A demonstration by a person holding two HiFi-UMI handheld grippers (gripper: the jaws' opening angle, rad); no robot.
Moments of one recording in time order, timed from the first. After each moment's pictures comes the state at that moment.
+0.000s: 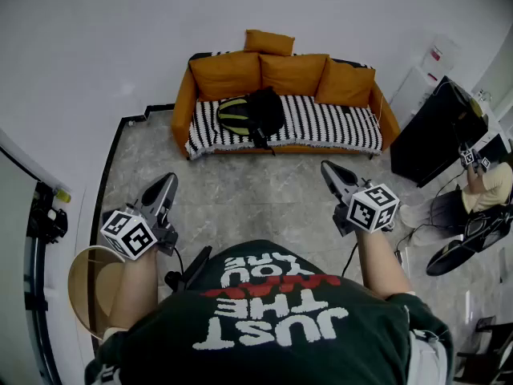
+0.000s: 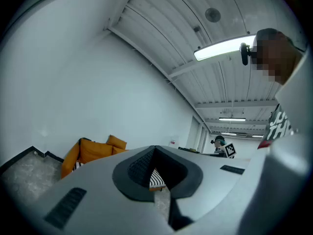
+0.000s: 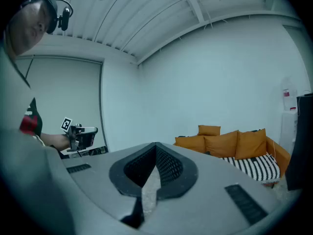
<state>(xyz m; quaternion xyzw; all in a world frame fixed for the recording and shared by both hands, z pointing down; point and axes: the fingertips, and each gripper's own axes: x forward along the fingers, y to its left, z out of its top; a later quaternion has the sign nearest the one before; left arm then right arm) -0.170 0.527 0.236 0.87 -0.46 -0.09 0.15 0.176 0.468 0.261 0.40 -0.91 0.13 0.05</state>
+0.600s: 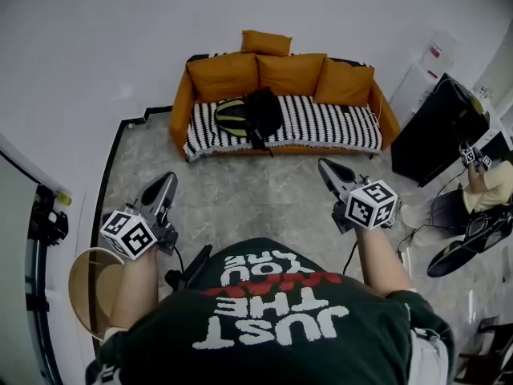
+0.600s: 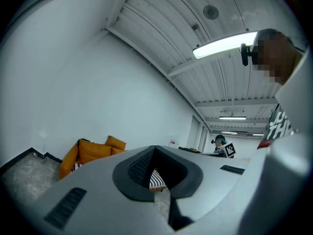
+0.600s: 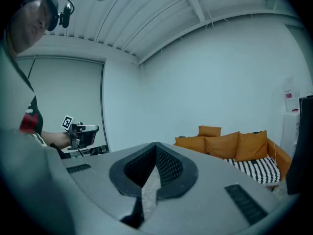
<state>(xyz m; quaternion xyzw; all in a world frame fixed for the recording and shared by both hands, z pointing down) -0.149 0.518 0.234 0.87 -0.47 -0.09 0.15 0.189 0.456 0.261 0.39 -0.91 0.12 0.05</state>
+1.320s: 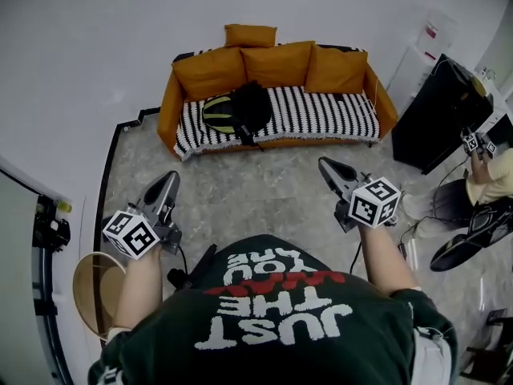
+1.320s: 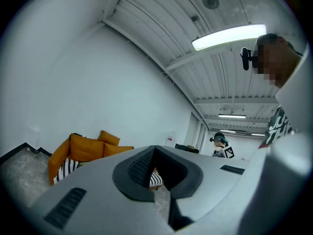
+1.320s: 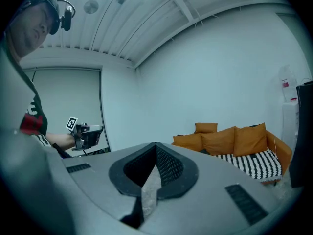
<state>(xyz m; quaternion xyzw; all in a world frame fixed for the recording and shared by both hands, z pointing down) -0.052 0.483 0.236 0.87 -0.46 -0.08 0.17 0.279 0.436 0.281 0.37 -0.91 0.15 0.03</state>
